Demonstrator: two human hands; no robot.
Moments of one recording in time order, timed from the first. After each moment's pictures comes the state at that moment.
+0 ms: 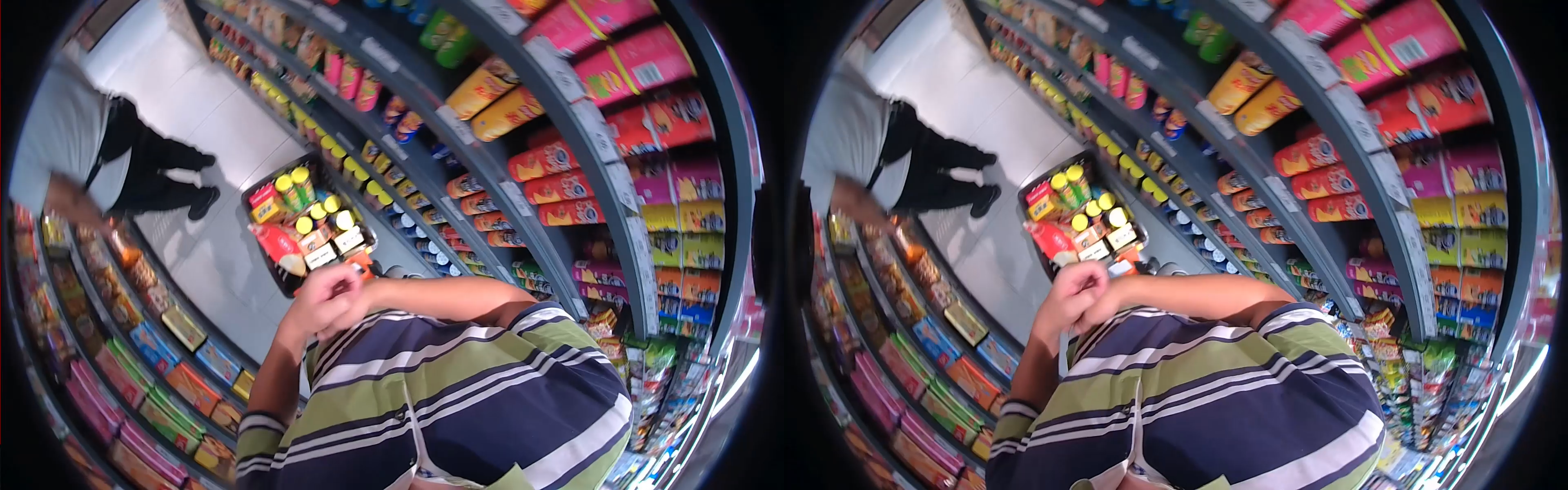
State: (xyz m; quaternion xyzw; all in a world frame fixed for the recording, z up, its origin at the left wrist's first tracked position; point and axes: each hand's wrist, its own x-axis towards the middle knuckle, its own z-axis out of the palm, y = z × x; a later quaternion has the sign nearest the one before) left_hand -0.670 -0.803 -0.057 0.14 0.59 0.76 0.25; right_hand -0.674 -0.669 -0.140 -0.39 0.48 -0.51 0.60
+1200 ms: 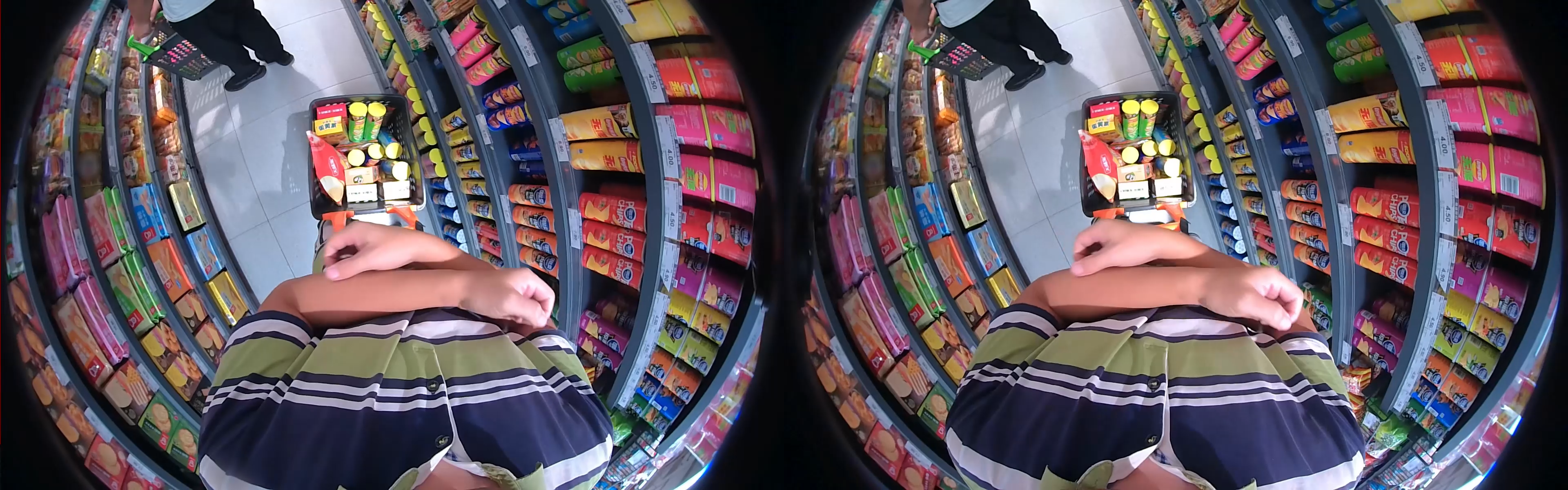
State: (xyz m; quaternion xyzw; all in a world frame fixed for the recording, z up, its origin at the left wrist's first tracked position) left_hand -0.659 -0.657 0.001 0.28 0.24 0.83 0.42; right_hand -0.685 -0.719 -0.060 -0.33 0.48 -0.48 0.65
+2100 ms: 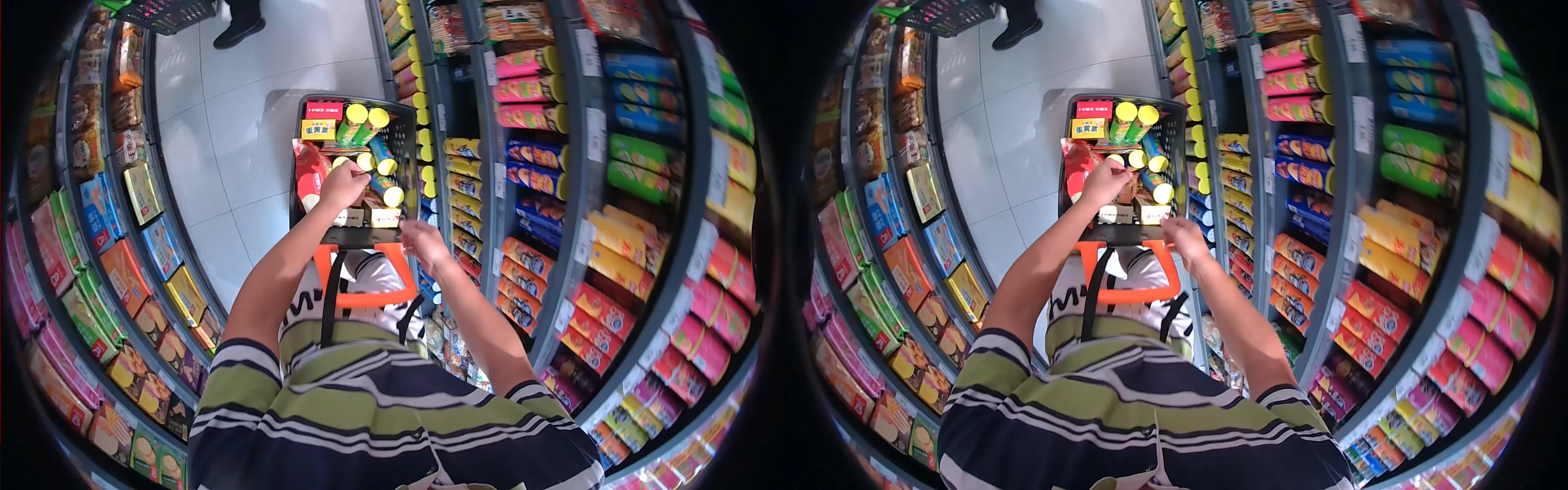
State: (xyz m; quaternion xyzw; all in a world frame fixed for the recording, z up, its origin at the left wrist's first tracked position) left_hand -0.779 -0.890 -0.422 -0.29 0.77 0.55 0.16; right_hand -0.789 -0.654 -0.296 0.27 0.69 -0.48 0.48
